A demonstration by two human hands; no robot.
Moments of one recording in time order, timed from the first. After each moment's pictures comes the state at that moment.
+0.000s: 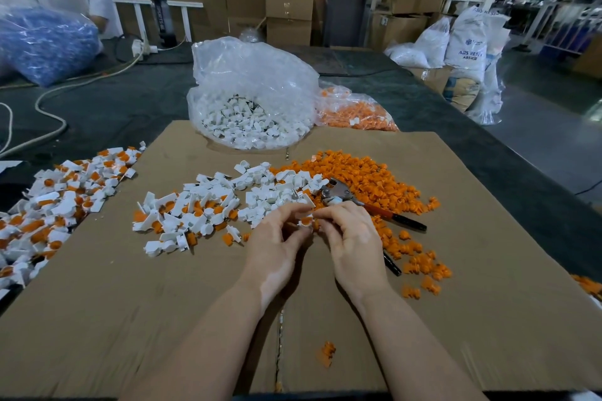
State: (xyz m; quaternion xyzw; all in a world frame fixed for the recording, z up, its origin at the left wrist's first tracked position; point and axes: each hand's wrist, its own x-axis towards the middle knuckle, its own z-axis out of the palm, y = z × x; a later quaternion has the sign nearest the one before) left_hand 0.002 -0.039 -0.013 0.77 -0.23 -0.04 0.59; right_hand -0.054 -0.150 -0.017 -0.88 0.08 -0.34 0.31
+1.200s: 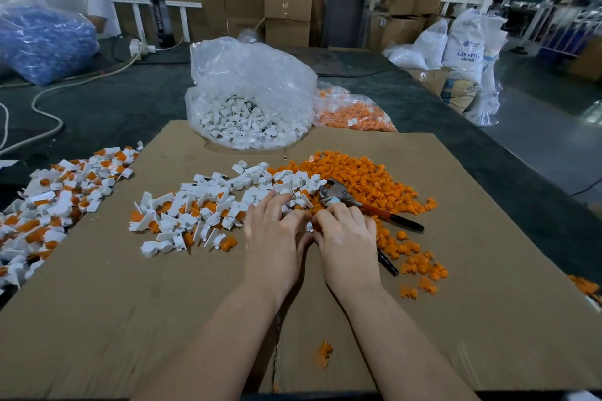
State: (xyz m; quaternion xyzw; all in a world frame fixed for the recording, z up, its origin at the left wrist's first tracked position) left_hand 0.005 -0.049 -0.029 0.91 -0.27 0.14 0.29; right_hand -0.049 -0.143 -0.021 -0.94 0.13 -0.33 0.04
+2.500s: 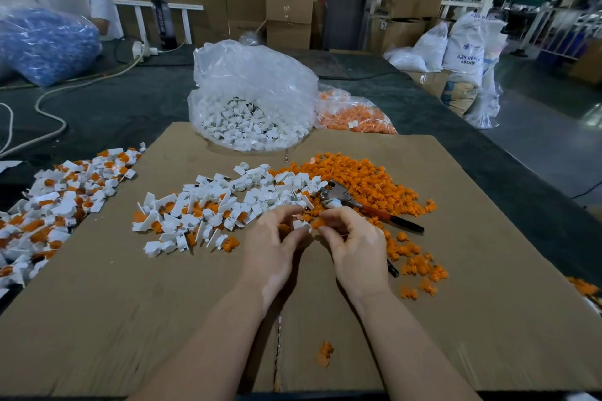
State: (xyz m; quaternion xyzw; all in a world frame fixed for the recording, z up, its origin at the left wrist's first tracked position) left_hand 0.003 -0.040 -0.016 0.80 -0.18 -0.02 0.57; right_hand -0.058 -0.149 -0.015 -0.85 0.13 -0.32 0.39
